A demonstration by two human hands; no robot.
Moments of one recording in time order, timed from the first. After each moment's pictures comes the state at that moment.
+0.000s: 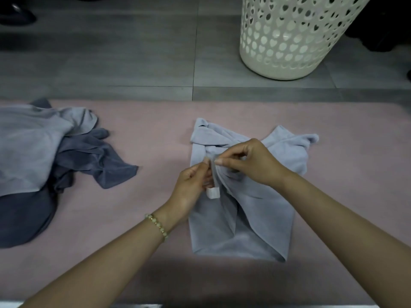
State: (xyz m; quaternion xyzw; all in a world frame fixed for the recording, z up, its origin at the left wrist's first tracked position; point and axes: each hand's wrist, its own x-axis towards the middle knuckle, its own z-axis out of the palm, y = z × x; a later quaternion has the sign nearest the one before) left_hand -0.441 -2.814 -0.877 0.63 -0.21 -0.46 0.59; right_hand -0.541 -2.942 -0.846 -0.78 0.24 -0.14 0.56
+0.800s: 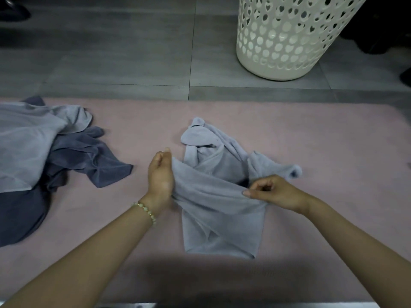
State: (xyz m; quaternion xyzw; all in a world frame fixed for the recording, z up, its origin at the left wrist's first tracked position) left_hand -0.399 -2.817 -0.902 0.73 -0.09 -0.26 0.63; right_hand -0.624 -2.958 -0.896 -0.73 0.32 0.06 0.61
